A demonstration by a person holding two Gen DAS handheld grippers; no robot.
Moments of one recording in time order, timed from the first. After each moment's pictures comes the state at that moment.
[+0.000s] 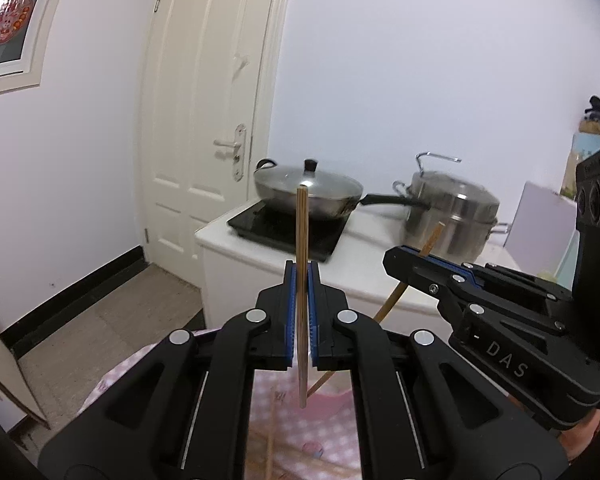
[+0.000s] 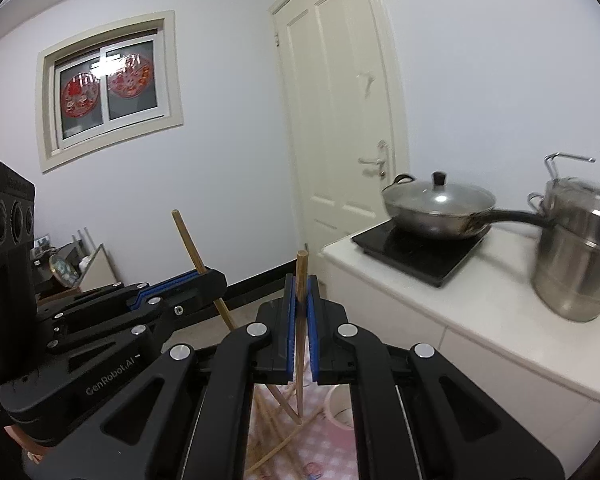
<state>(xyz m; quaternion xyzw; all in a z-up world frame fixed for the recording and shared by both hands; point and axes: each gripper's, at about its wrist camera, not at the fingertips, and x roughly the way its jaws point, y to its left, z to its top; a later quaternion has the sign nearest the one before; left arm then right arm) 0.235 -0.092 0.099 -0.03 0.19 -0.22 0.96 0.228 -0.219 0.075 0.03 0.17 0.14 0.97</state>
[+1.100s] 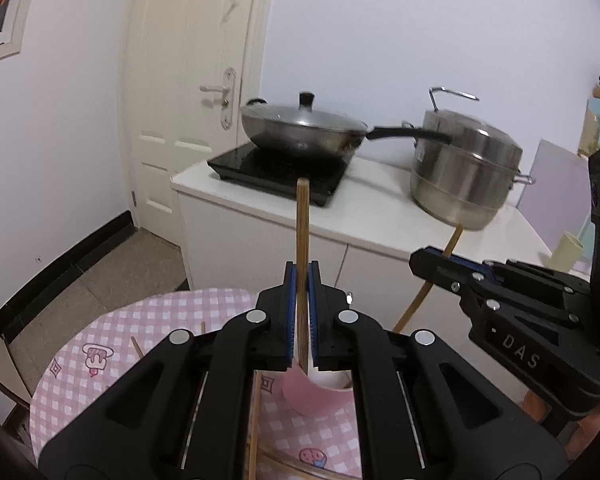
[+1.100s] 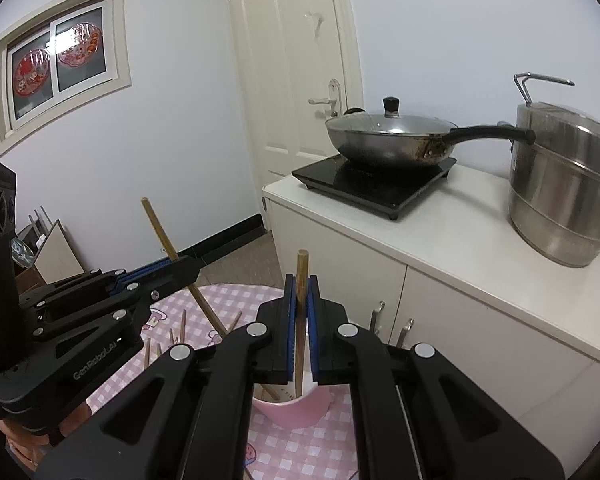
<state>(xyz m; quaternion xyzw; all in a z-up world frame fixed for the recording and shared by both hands) 0.286 -0.127 -0.003 0.00 0.26 -0.22 0.94 0.264 -0.262 -0.012 0.04 0.26 0.08 0.96</state>
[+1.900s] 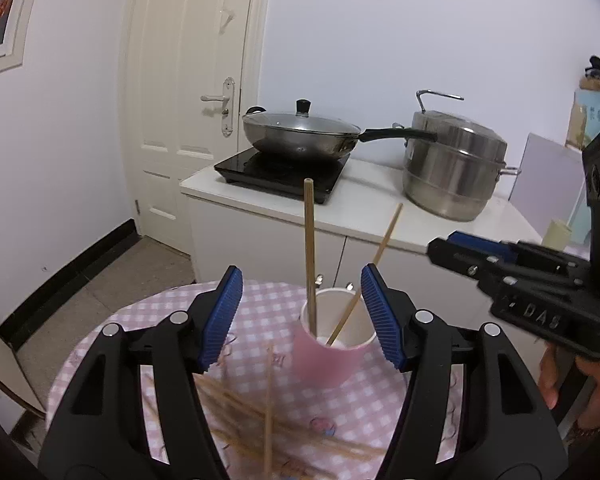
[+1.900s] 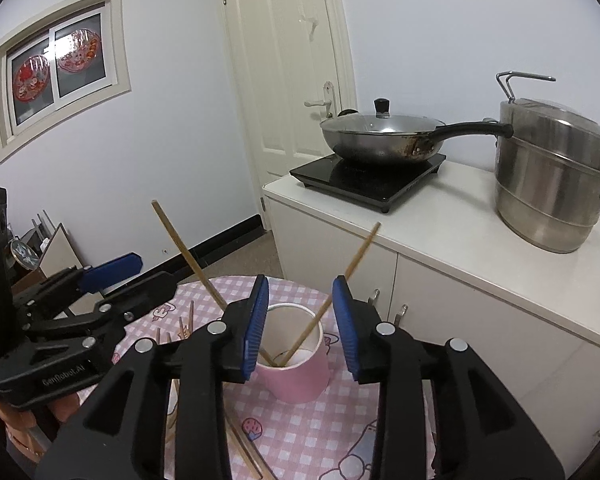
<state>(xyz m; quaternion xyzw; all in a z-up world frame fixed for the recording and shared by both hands) 0.240 -0.097 0.007 0.01 0.24 -0.22 0.94 0.223 -0.267 0.001 0.04 0.26 0.08 0.96</state>
